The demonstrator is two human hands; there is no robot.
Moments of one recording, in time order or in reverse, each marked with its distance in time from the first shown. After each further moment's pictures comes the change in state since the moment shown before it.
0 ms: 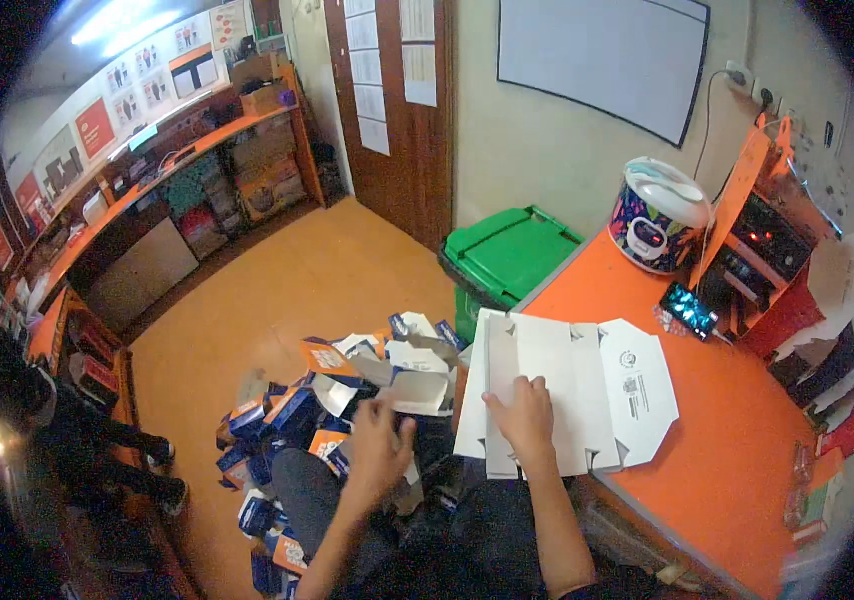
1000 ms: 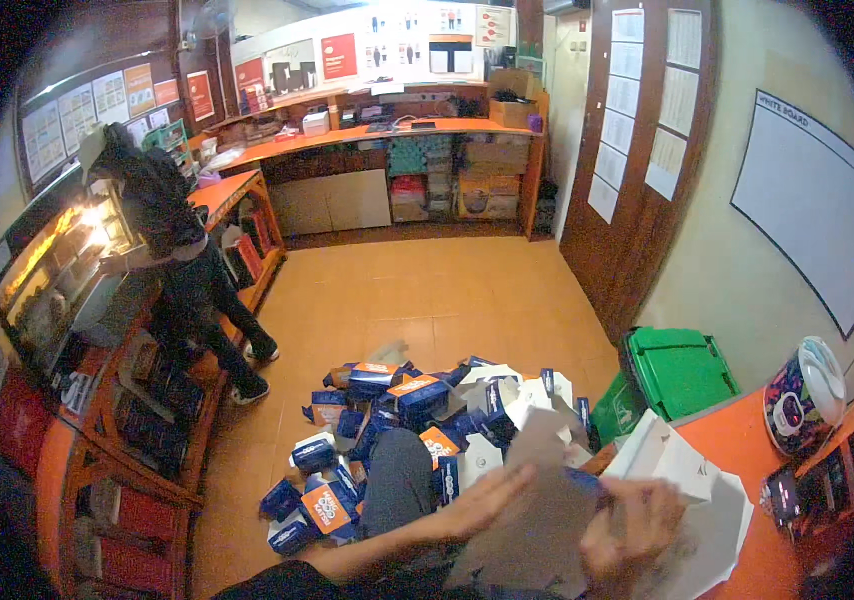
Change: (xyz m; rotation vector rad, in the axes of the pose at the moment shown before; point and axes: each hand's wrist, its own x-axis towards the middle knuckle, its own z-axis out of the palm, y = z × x) left_hand -0.038 0.023 -0.093 -0.858 -0.373 -0.247; right_hand -0.090 -0.115 -0.122 0.273 0.317 -0.755
